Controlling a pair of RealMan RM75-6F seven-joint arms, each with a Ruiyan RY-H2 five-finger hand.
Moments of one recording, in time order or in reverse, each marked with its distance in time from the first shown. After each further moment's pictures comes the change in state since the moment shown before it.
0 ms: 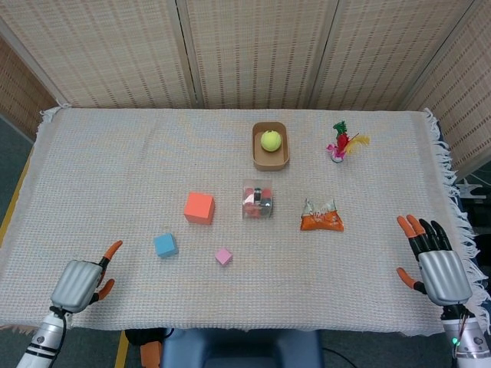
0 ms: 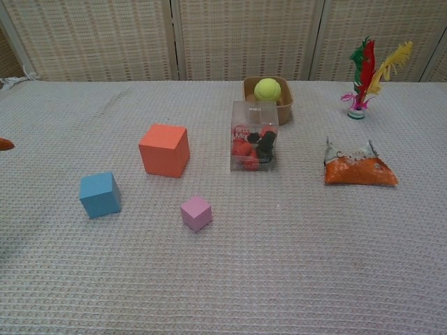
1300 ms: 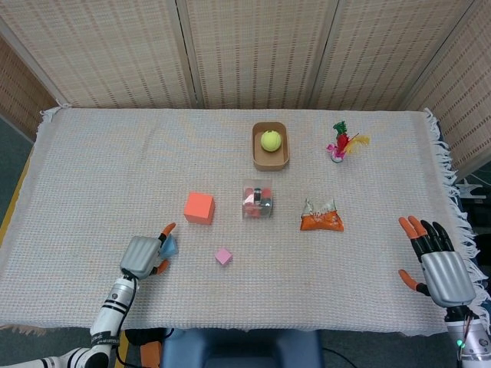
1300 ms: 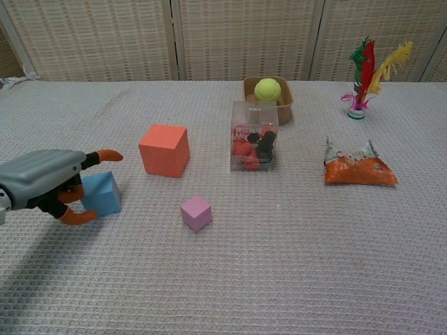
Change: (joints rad) left arm -0.252 -0.326 -0.148 0.086 -0.401 -0.198 0.249; right arm -0.004 0.027 -0.008 -0.010 -0.008 0.001 0.033
